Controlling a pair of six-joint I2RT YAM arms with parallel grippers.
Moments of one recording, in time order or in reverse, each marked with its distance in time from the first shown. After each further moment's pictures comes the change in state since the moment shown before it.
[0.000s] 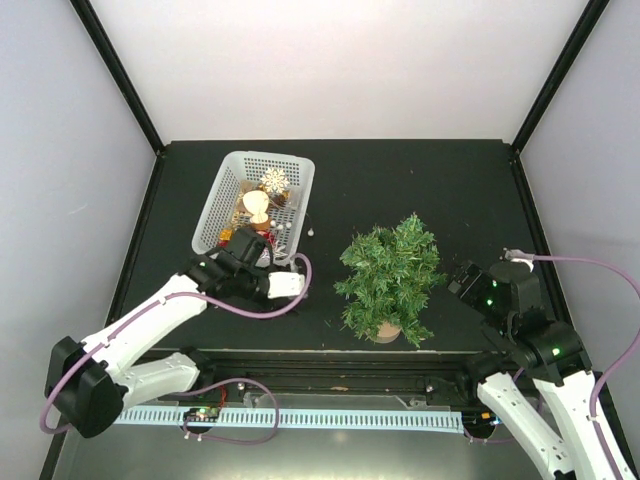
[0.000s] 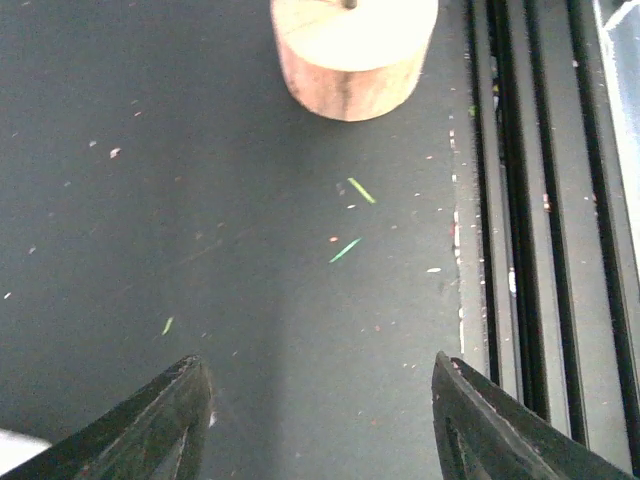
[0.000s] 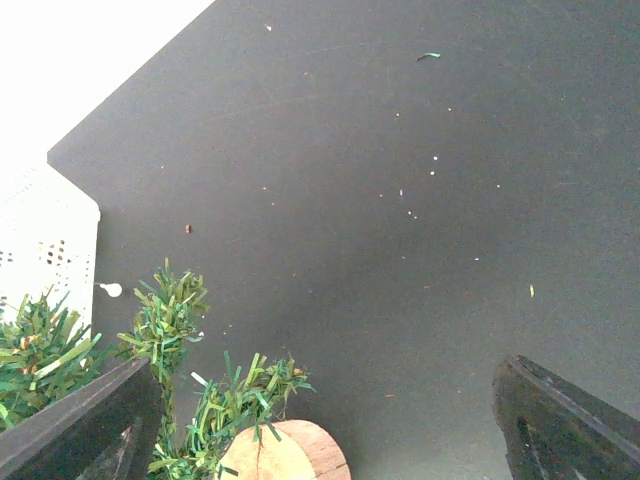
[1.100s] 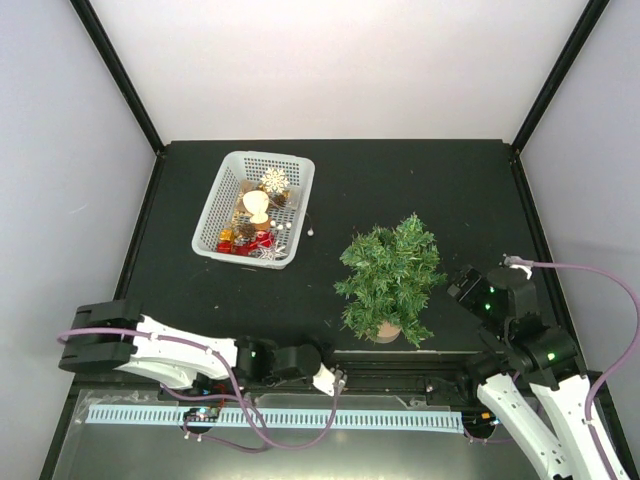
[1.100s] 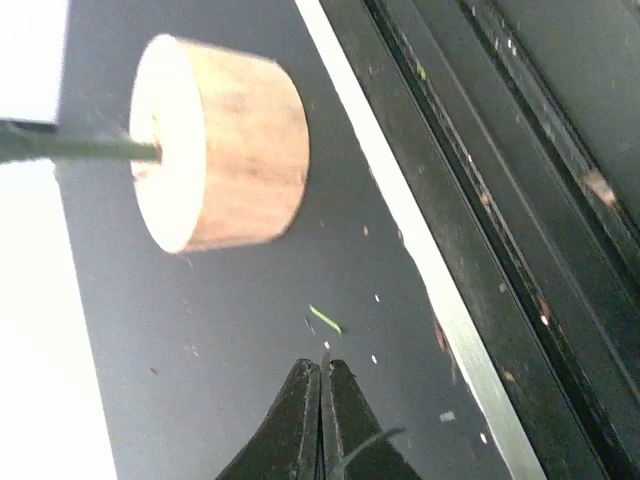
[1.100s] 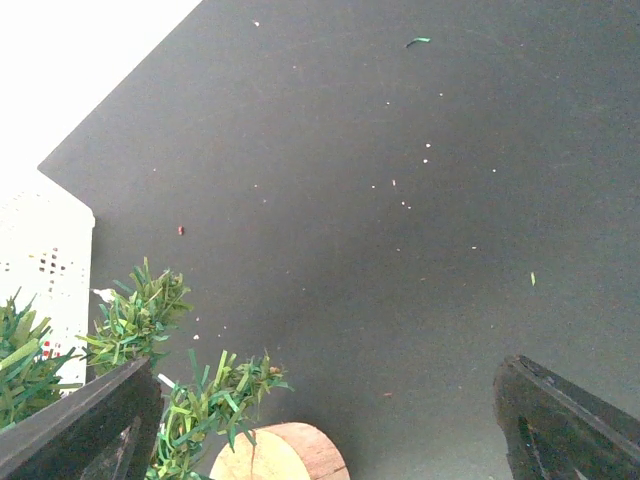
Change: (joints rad) left arm -0.946 0.122 -0.389 0.763 -0.972 0.075; right arm 0.000 -0.053 -0.072 0.018 0.005 0.045
